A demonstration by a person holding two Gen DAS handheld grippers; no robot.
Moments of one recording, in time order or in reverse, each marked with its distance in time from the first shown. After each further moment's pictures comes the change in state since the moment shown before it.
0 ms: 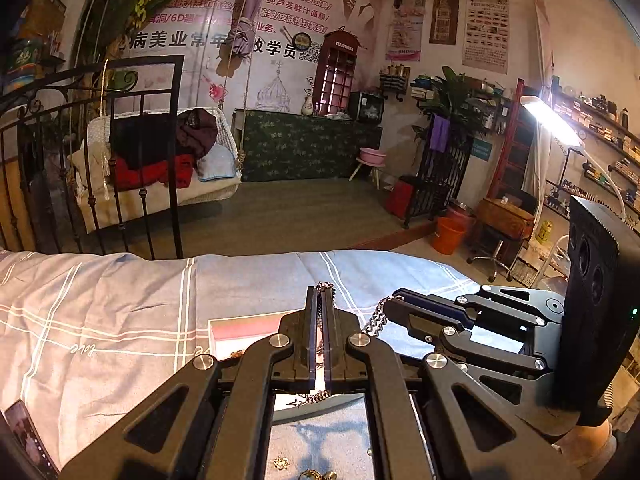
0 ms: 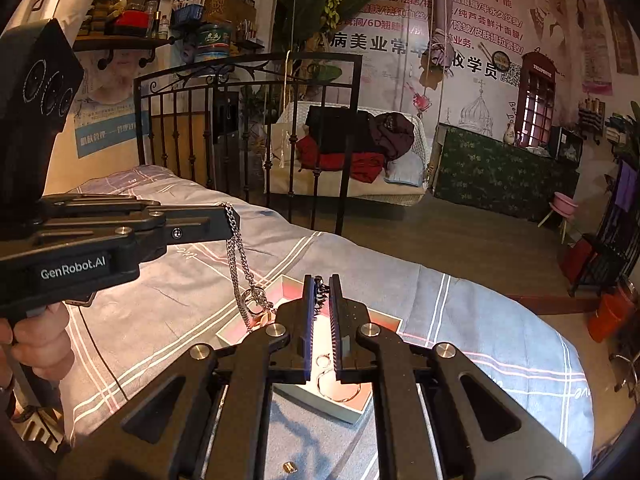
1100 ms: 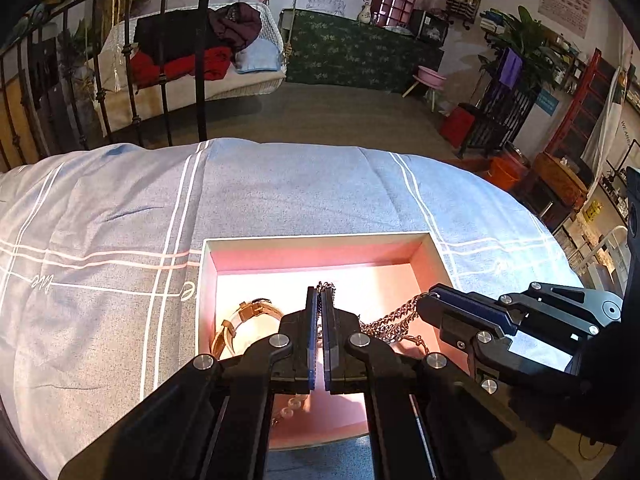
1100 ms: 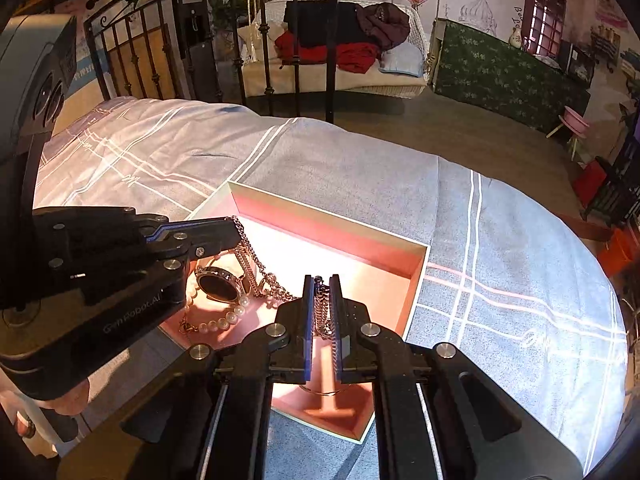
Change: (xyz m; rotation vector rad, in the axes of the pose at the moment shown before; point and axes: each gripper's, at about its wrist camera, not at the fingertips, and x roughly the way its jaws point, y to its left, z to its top) left arm 0.156 0.059 -0.041 -0.141 0.356 0.137; right arm 0.154 -0.035 -0.051 0.094 0.394 0.004
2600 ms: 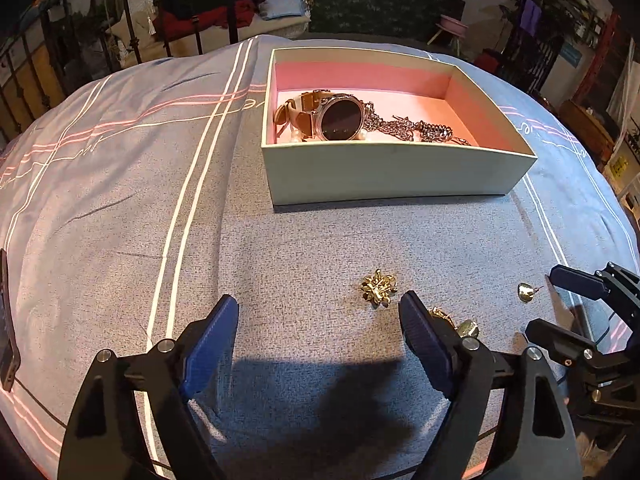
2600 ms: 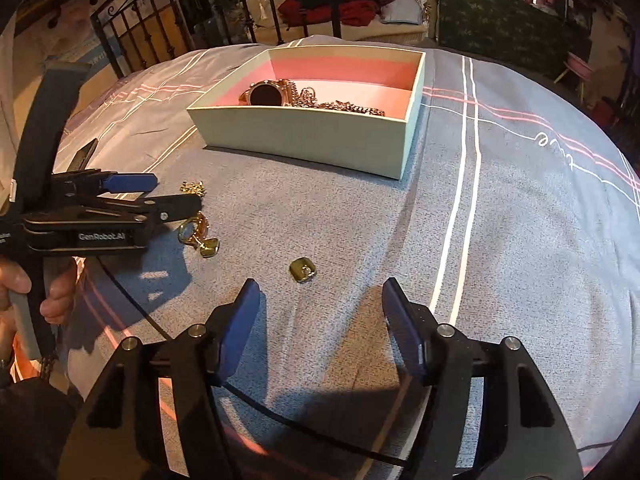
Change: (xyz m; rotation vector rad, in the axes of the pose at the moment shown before) left arm -0.026 0.020 -0.141 0.034 0.157 0.129; right arm -0.044 0.025 -0.157 0.077 0.103 0.091
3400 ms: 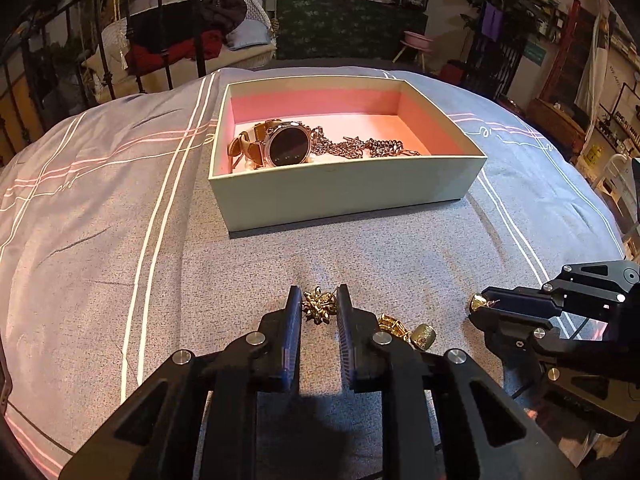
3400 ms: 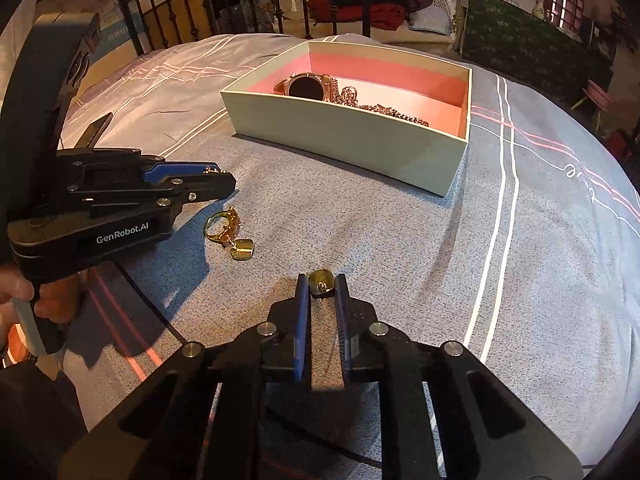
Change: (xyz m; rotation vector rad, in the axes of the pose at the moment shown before) left arm -0.010 -0.020 -0.004 0.080 -0.093 -0.080; right arm 0.008 0.022 0.002 -0.092 0.004 0.007
